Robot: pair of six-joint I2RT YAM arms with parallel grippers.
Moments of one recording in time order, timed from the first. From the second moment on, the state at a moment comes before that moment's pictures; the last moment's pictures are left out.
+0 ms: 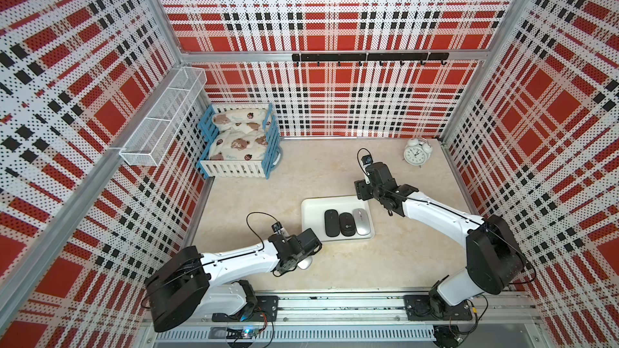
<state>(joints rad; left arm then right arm) -0.94 1.28 0.56 -0.61 -0.34 -1.48 0.58 1.56 1.06 -0.22 0.27 0.13</state>
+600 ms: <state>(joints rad) -0.91 1.39 0.70 -0.66 -0.43 -1.28 0.58 1.56 1.06 -0.22 0.31 0.14</state>
